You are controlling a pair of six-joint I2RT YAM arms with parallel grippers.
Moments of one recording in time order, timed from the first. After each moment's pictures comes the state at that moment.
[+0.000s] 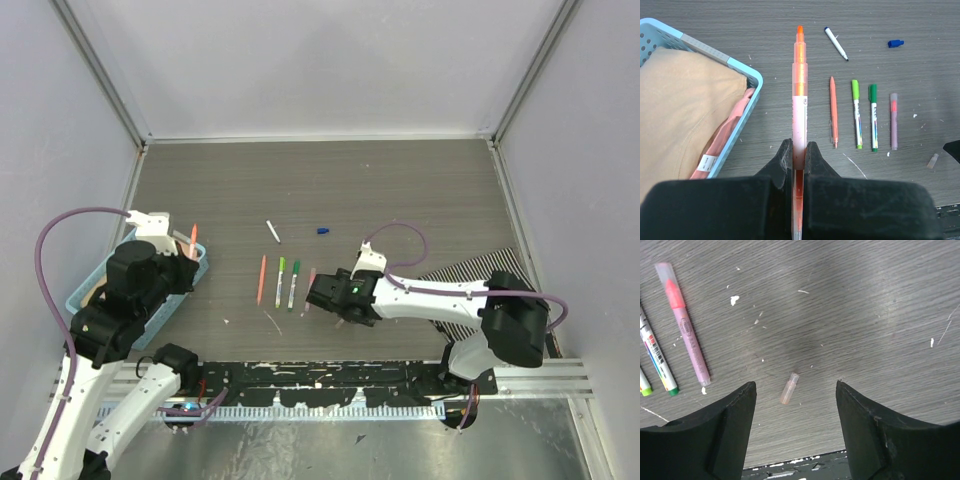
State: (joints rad) left arm -0.39 0.56 0.95 -0.92 -0.19 -0.27; right arm 1.17 1.48 0.96 -0.86 0.55 1.47
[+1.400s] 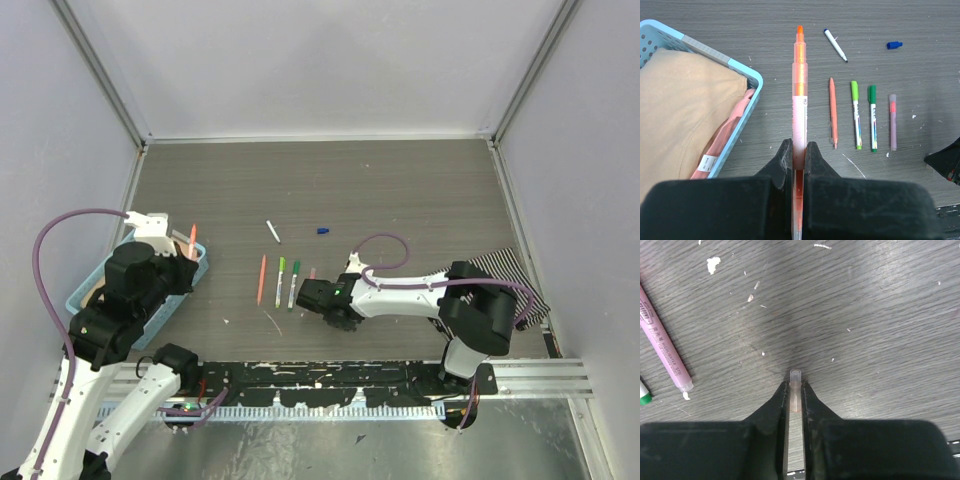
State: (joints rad) left arm -0.39 0.54 0.95 -0.92 -0.19 -0.27; right arm 1.17 1.66 0.96 -0.77 0.40 1.53
